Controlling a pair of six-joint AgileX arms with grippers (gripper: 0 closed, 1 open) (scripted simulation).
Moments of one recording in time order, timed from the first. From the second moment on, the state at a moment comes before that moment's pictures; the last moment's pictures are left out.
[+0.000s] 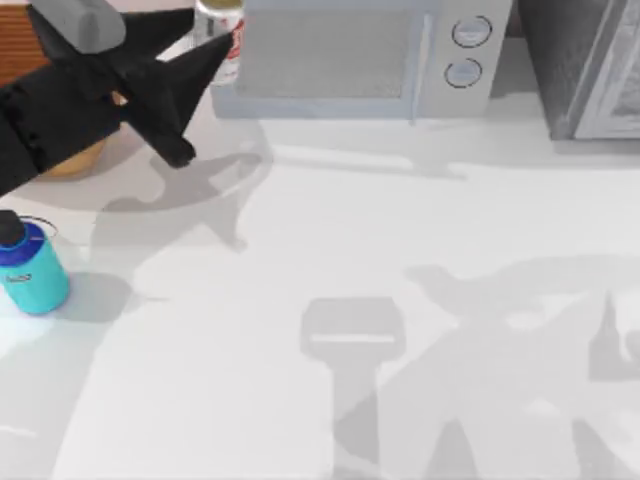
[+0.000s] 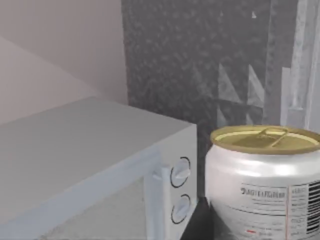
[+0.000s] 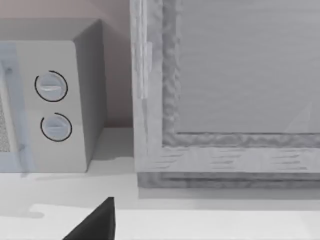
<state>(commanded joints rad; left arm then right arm) -0.22 1.40 0.70 0.72 0.67 0.03 0.00 0.00 0.00 0.00 0.00 0.00</state>
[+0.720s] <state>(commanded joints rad) -0.37 2.42 1.18 1.23 1.16 0.03 0.00 0.00 0.00 0.00 0.00 0.00</state>
